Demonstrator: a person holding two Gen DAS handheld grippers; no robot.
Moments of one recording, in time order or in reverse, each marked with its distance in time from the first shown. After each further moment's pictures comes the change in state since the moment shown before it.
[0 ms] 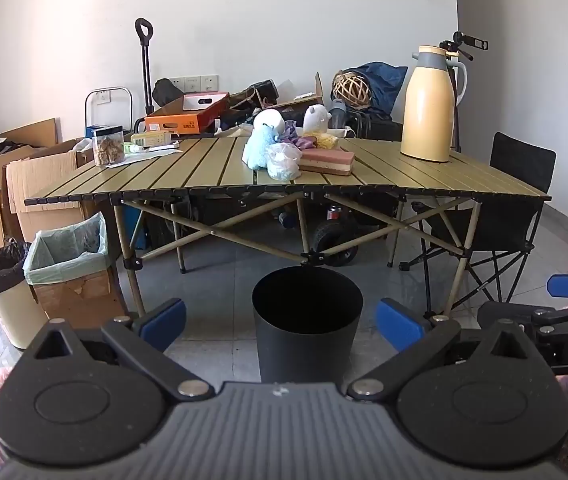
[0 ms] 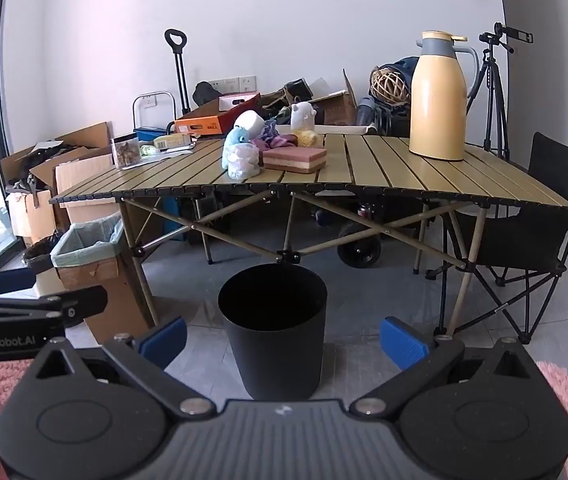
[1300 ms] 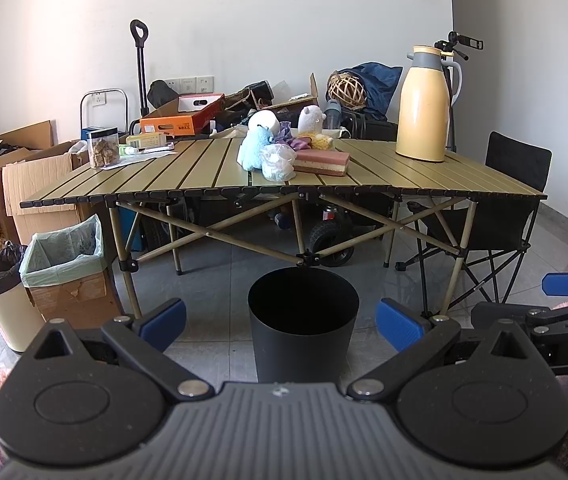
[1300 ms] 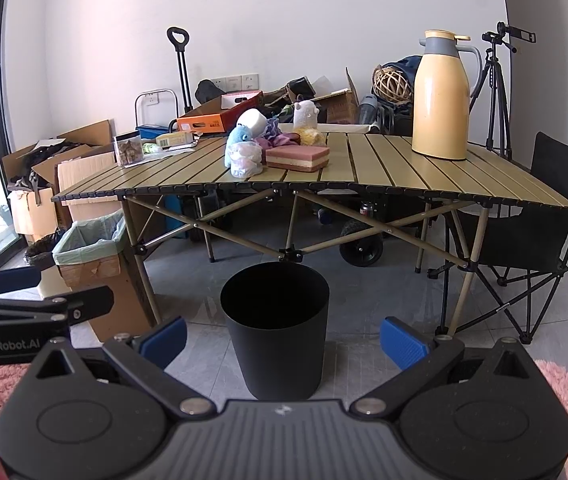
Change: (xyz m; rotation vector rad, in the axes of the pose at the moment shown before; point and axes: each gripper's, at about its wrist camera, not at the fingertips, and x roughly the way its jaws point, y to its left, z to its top) left arm -0.001 -0.005 0.000 0.008 0.017 -0.013; right arm 0.000 0.004 0.004 -0.005 0.010 0.008
